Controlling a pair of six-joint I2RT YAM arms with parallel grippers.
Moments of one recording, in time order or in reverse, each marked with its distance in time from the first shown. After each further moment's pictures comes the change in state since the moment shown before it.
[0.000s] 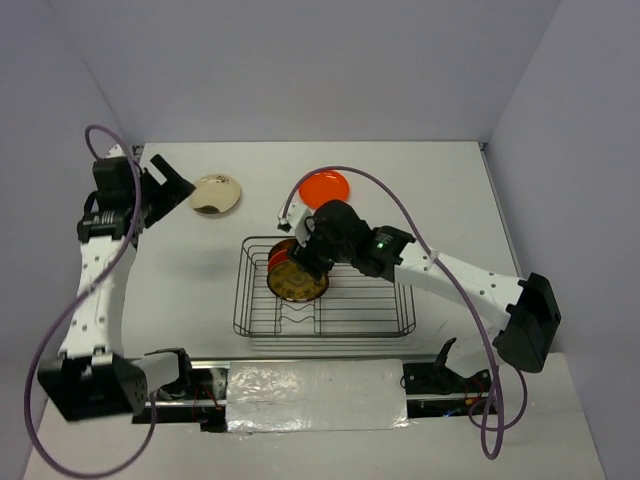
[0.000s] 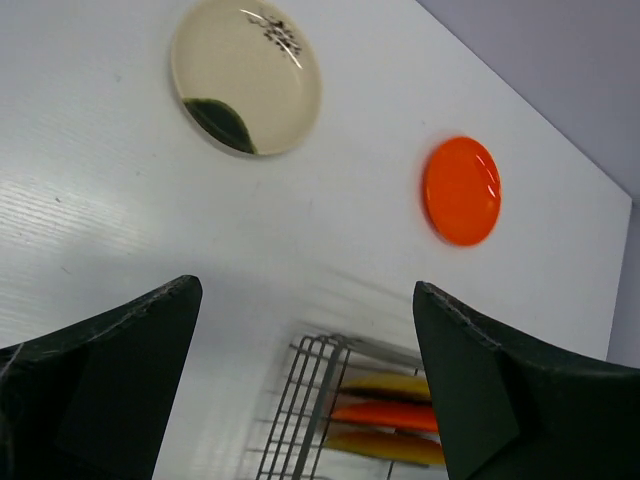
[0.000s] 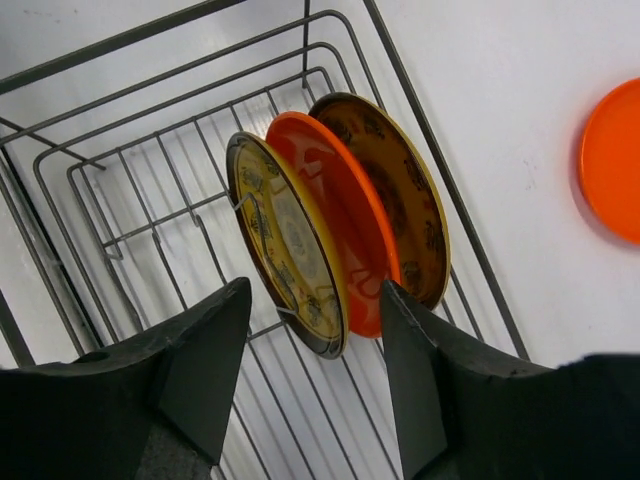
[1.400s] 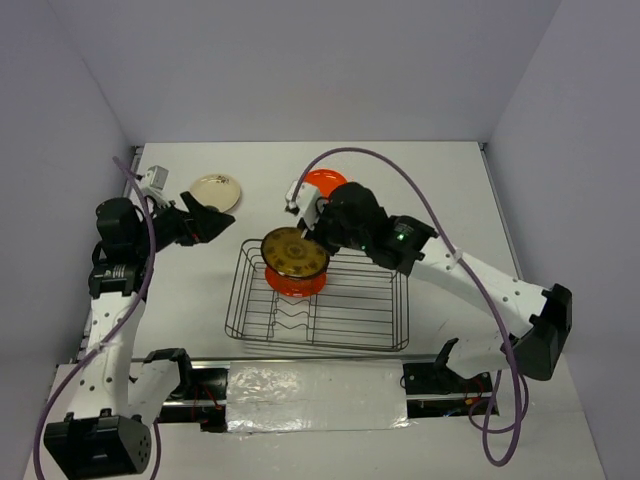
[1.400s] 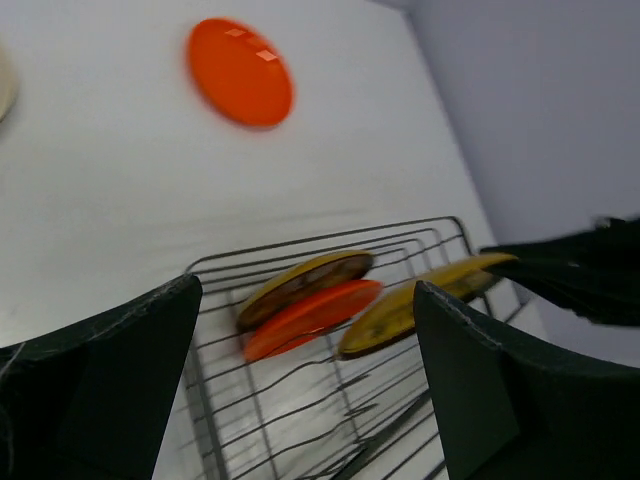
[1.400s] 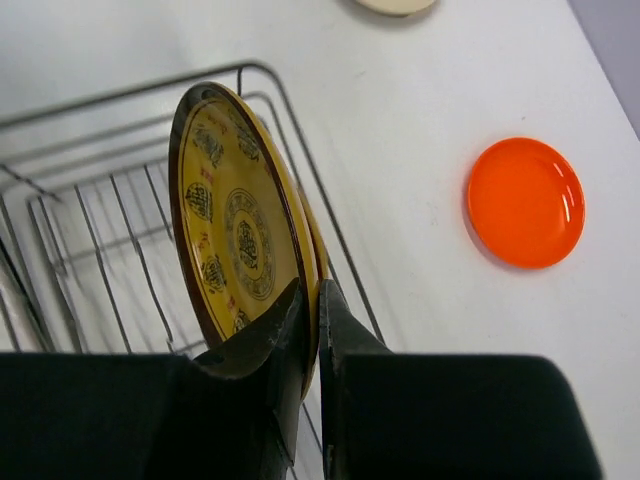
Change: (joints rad) left arm -0.027 -0.353 -0.374 0.278 0.577 0.142; right arm -0.018 -0.051 0.093 -0.034 0.055 -0.137
